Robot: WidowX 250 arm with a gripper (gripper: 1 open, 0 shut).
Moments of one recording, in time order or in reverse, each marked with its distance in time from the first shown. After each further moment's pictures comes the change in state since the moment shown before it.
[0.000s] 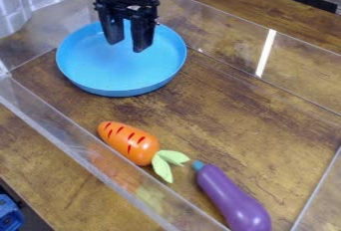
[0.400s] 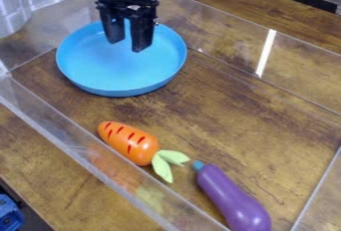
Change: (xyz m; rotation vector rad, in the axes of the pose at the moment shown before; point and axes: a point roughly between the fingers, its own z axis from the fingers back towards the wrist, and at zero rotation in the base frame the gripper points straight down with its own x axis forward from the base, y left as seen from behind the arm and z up) arm 0.005 0.008 -0.003 0.022 0.046 -0.118
